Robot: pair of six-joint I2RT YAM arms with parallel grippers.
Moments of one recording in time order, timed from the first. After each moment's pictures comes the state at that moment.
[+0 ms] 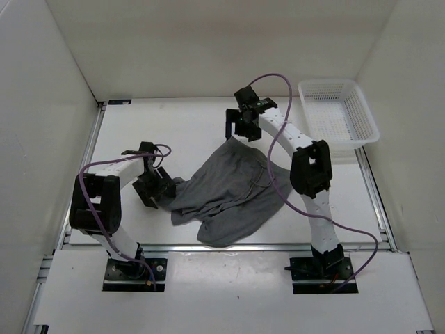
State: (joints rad) left arm -0.12 1.63 0.94 -0.78 0.07 -0.72; right arm 0.52 2.25 2.09 -0.88 0.00 0.44
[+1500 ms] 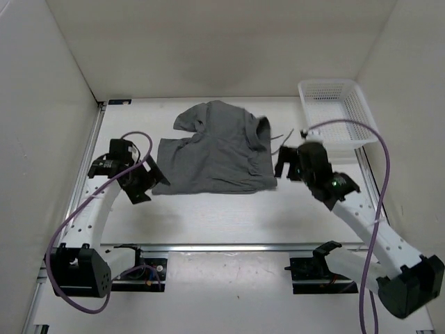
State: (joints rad) left arm -0.03 1.13 1.01 -0.98 0.25 -0.64; right arm 0.51 1.02 0.95 -0.48 0.22 0.38
